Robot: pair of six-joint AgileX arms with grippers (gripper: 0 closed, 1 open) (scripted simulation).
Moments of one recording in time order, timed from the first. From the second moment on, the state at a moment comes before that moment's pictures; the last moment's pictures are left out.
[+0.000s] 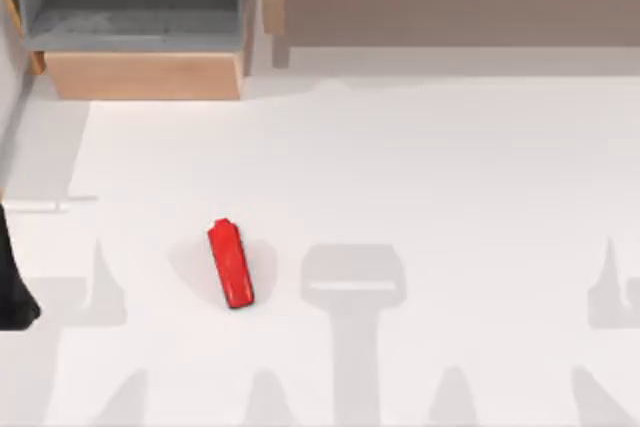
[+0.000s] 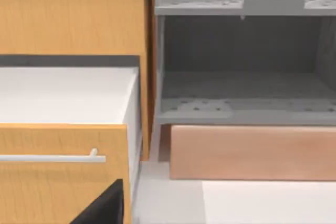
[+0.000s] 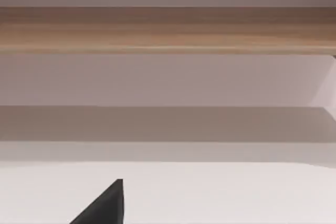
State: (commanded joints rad) left arm 0.00 0.00 0.00 0.00 0.00 0.00; right arm 0.00 0.00 0.00 0.00 0.00 0.00
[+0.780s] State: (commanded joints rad) left arm -0.16 0.61 0.46 -0.31 -0.01 -0.25; right arm 0.00 0.00 0.00 0.00 0.00 0.00
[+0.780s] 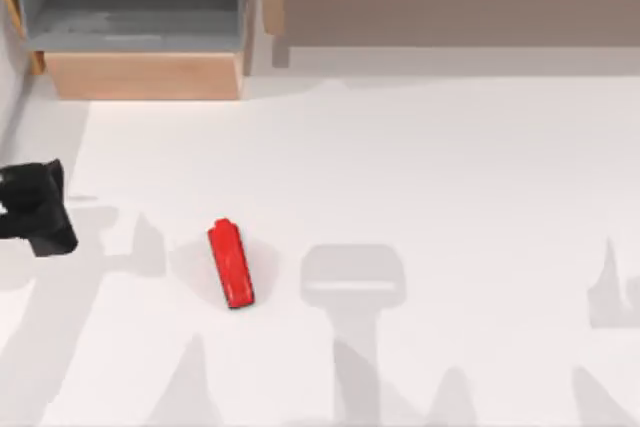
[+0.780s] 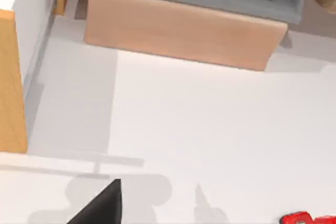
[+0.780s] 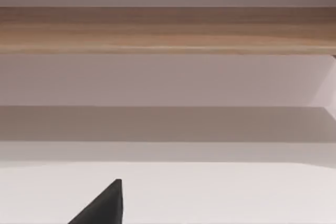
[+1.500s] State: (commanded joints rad) left arm -0.44 1.72 1.16 -0.92 0.00 -0.67; right arm 0.00 0.00 0.00 0.00 0.00 0.00
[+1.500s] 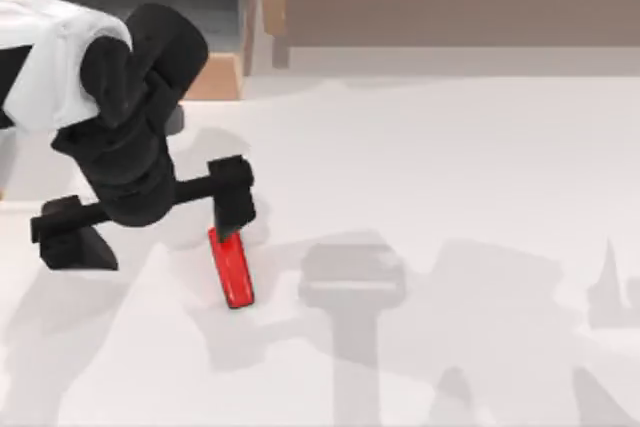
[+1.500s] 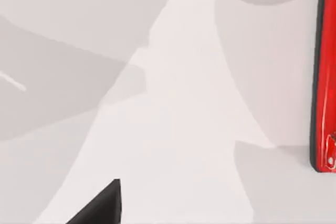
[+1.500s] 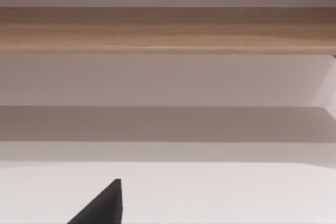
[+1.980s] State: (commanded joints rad) left arm -0.53 1.99 1.45 -1.03 0.00 -0.81; right arm 0.00 0.00 0.00 0.00 0.00 0.00
